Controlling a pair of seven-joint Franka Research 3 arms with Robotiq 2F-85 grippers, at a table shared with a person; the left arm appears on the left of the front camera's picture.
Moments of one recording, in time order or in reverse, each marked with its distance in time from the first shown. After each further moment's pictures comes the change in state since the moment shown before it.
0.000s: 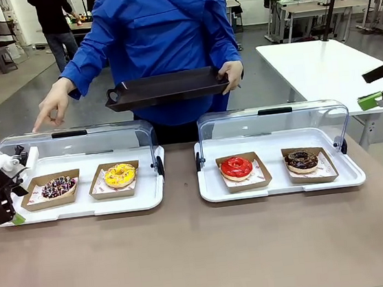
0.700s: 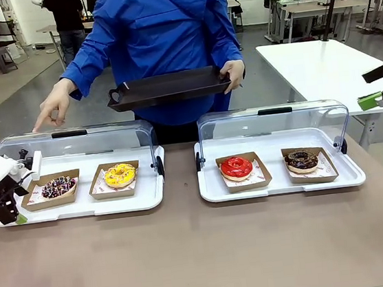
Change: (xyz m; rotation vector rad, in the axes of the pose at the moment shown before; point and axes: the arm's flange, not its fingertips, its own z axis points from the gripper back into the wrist) left arm -0.005 0.013 -0.019 0.057 0.042 0.009; right arm 0.000 0.000 0.000 0.000 0.000 0.000
